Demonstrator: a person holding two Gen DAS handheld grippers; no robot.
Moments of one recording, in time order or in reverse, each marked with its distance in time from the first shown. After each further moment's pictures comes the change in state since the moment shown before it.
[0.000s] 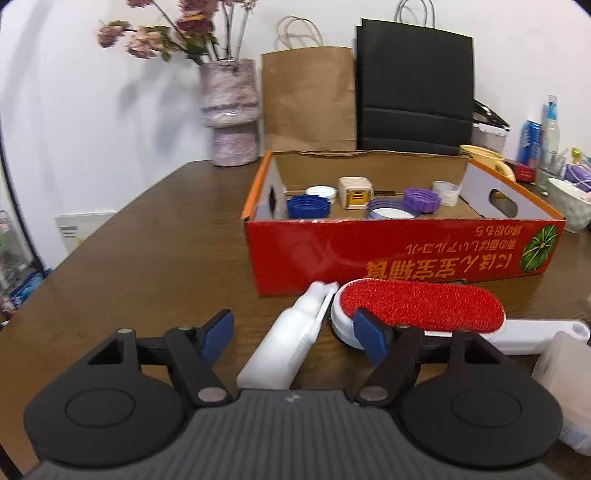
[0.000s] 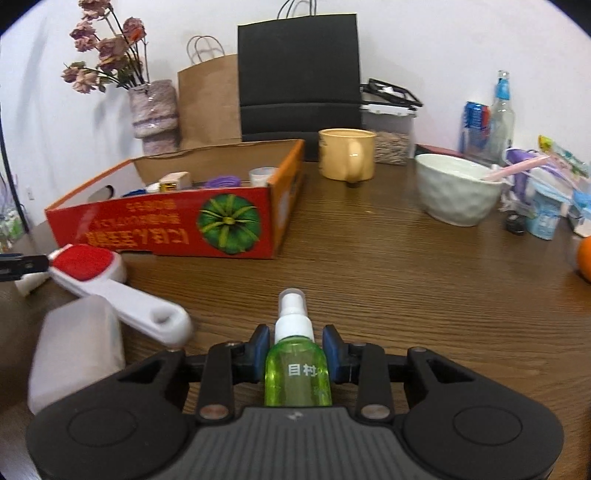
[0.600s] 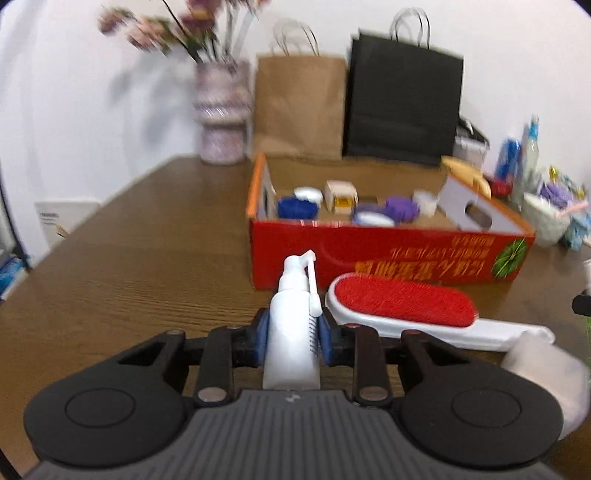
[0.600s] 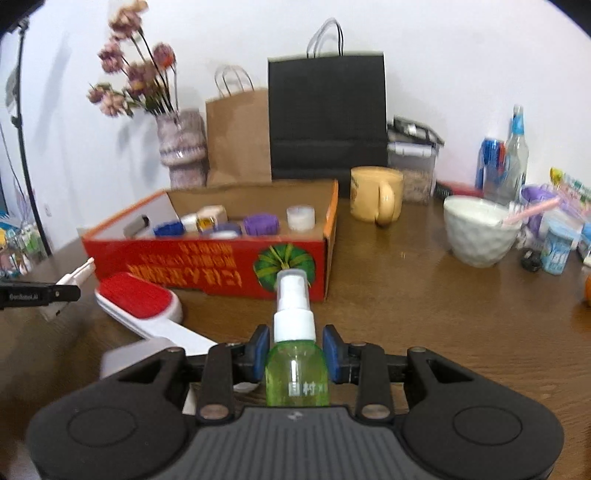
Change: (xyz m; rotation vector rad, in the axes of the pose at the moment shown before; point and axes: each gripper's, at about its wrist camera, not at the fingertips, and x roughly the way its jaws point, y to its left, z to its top) left arm -0.039 0.019 -0.009 -0.075 -0.037 -0.065; right arm -0.047 0.035 0.014 -0.027 -0.125 0.027
